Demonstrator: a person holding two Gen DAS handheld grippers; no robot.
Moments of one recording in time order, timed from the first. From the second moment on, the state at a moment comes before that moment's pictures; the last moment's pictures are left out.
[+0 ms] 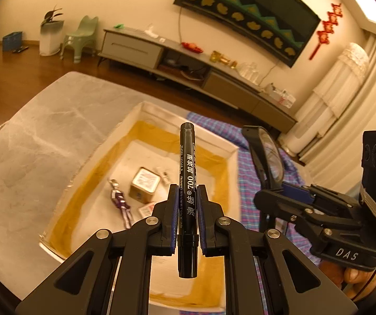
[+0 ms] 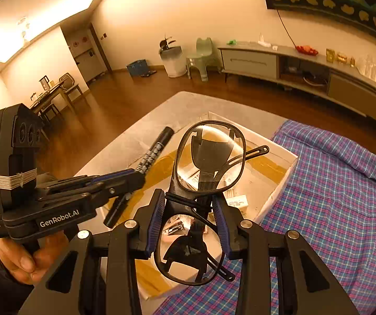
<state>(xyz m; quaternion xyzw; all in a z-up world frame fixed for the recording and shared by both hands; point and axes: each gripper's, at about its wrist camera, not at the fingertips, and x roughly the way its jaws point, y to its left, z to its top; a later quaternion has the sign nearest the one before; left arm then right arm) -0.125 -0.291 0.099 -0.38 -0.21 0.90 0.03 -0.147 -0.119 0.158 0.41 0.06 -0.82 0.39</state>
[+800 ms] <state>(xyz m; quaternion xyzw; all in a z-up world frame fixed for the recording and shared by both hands) -0.210 -0.325 0.046 -0.46 -0.26 0.85 0.00 -0.240 -0.193 0.091 0.49 0.16 -0.79 0.35</state>
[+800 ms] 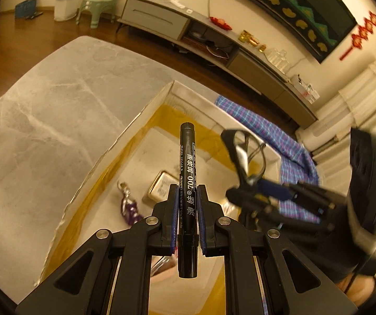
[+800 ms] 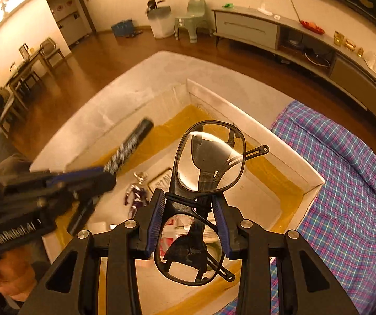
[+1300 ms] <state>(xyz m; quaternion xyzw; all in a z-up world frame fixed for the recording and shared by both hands) -0.283 -0.328 -0.015 -0.48 -0.36 0.80 -0.04 -0.278 -0.204 0.060 0.51 0.26 -0.75 0.35</state>
